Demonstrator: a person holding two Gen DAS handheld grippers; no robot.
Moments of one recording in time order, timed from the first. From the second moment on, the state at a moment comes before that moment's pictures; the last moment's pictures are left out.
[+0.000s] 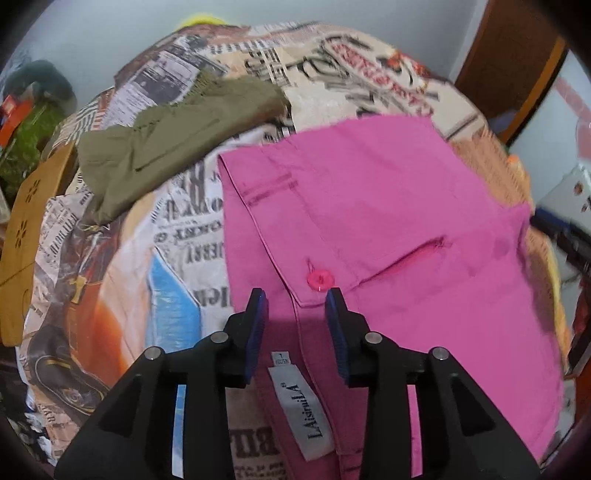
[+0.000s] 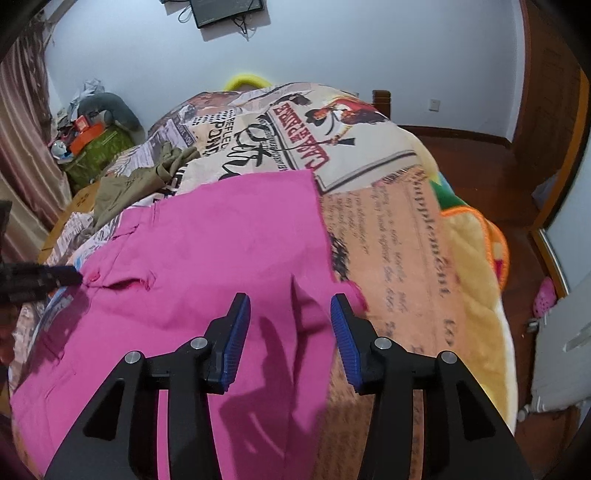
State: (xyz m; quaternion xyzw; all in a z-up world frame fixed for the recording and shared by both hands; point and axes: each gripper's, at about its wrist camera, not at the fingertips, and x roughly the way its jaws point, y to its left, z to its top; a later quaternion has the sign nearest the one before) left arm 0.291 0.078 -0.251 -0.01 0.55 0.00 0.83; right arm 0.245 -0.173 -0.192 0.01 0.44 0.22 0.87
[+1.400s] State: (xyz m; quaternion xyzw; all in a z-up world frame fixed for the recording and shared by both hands) left arm 0.324 0.095 -0.266 -0.08 0.57 0.00 0.82; right arm 0.302 -0.174 -0.219 -0.01 0.48 0.20 0.86
